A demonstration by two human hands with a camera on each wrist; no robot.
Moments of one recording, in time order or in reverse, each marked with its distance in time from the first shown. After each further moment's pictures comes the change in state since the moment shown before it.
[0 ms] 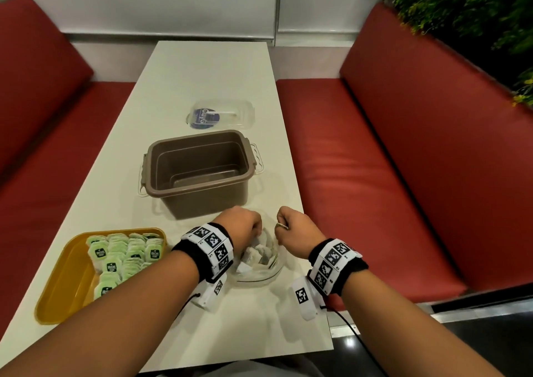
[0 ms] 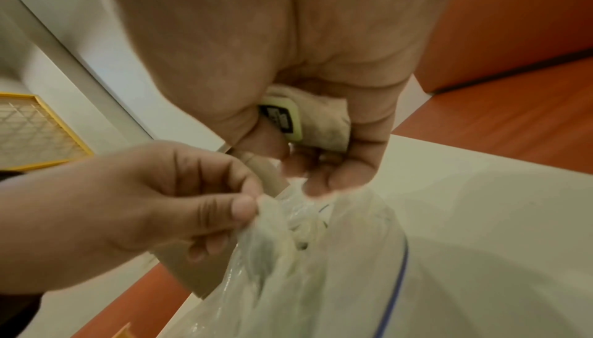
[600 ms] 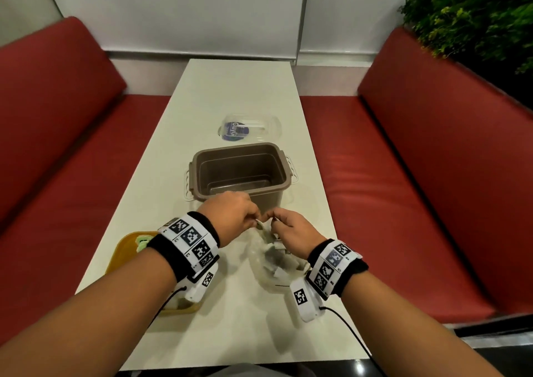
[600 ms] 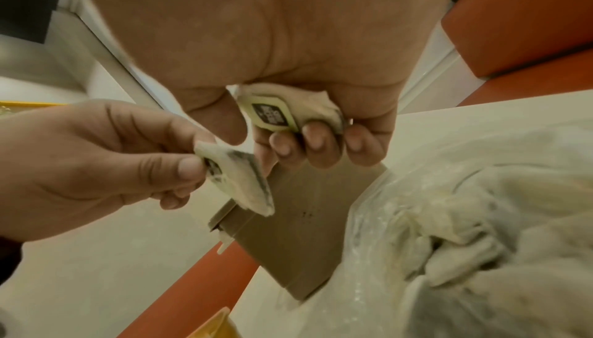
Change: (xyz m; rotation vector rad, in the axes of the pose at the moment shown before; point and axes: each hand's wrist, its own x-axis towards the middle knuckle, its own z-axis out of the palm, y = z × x) left_hand -0.075 -0.056 -0.075 0.124 0.201 0.119; right_hand 0.005 -0.083 0.036 0.260 -0.090 -0.101
